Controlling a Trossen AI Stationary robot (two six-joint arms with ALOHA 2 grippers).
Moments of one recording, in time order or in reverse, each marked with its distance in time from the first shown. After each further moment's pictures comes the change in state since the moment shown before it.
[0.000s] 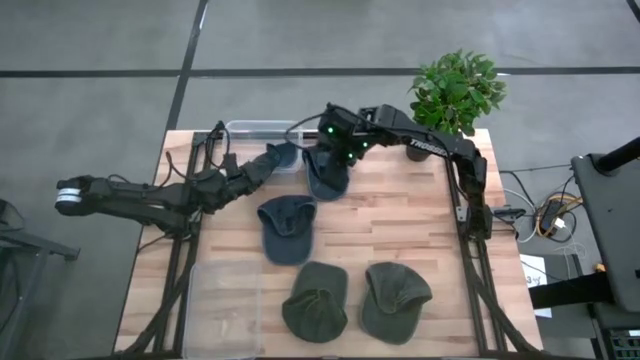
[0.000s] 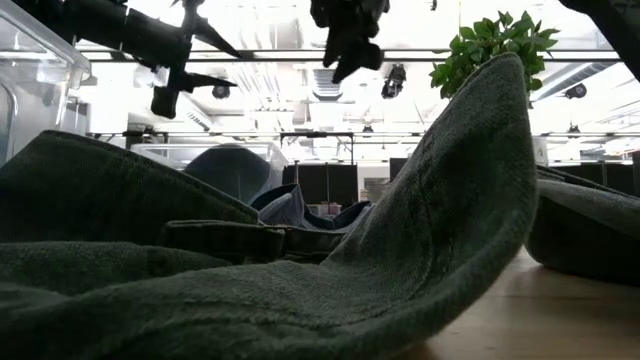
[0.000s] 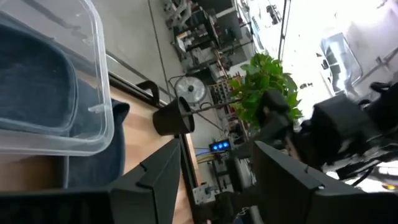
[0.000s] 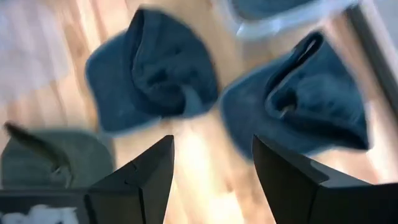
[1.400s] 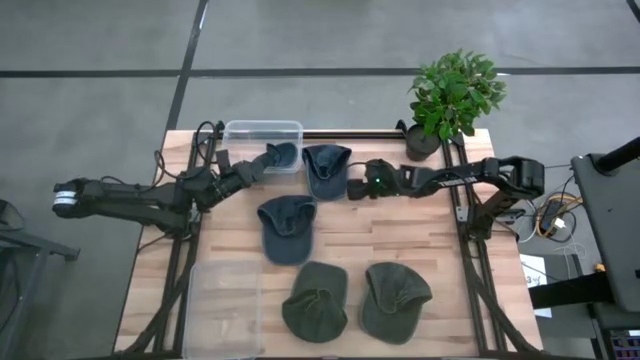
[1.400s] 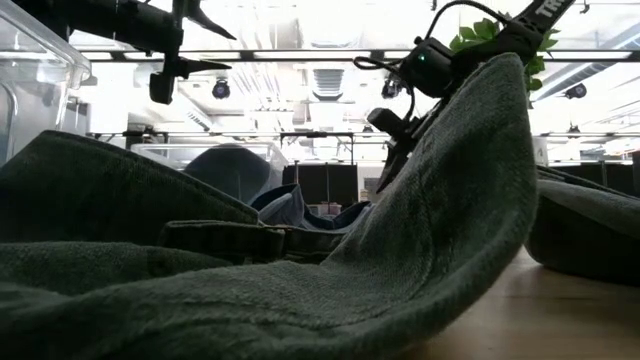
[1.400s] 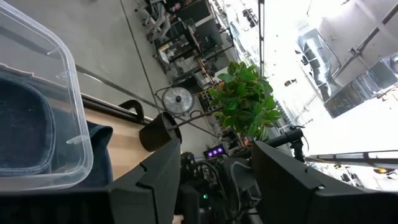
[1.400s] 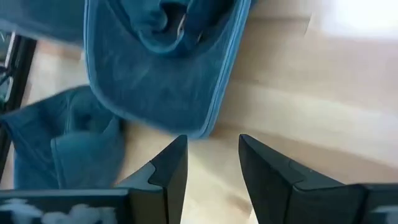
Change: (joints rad) left arm 0.001 -0.075 0.002 0.027 0.000 0.150; right arm -0.040 -0.427 -1.462 1.333 0.226 0.904
